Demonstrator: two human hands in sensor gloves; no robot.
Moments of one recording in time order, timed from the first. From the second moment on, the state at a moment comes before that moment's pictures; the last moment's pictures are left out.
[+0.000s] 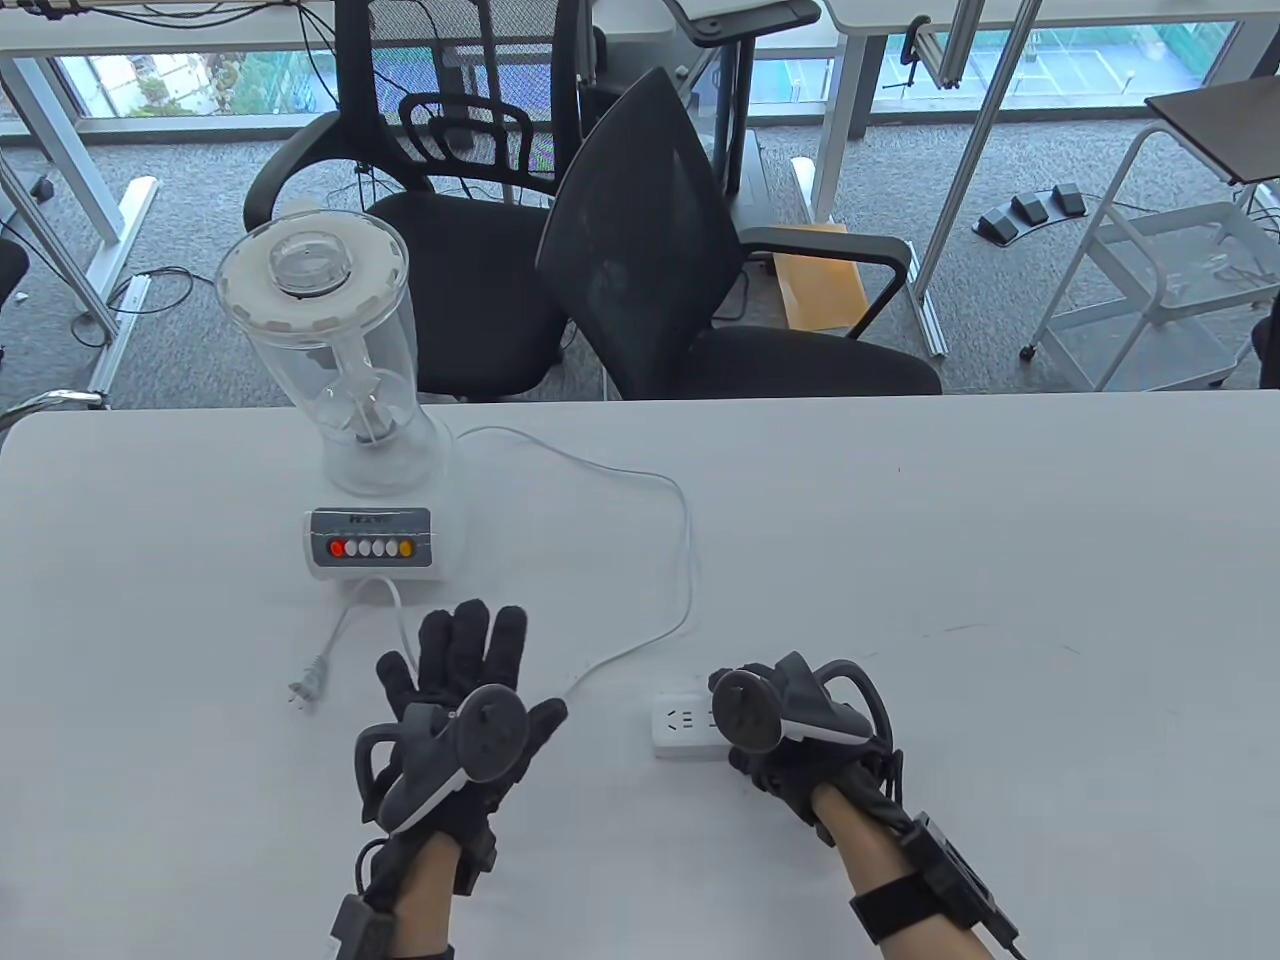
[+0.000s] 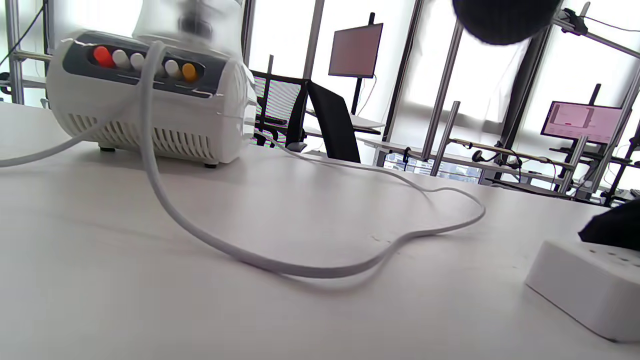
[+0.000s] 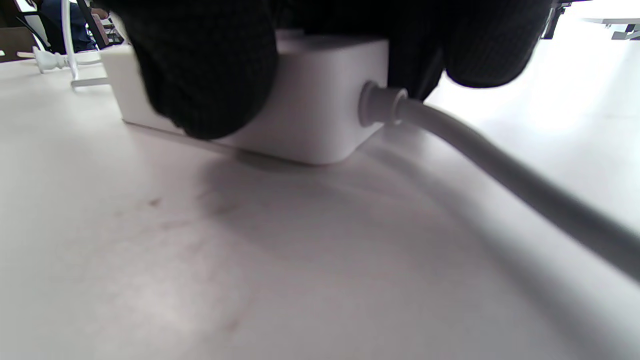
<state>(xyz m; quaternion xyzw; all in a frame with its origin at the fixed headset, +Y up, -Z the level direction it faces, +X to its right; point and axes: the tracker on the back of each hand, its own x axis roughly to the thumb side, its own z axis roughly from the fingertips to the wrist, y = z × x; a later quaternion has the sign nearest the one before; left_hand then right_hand) -0.195 -0.710 -0.266 0.03 -0.03 0.11 0.99 0.109 -0.764 -0.308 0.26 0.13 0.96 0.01</state>
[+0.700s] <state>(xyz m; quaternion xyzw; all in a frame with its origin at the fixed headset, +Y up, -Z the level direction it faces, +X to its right) -0.340 -0.744 -0.289 -0.02 0.22 0.20 0.96 0.107 -0.765 -0.307 0.25 0.14 0.96 0.00</state>
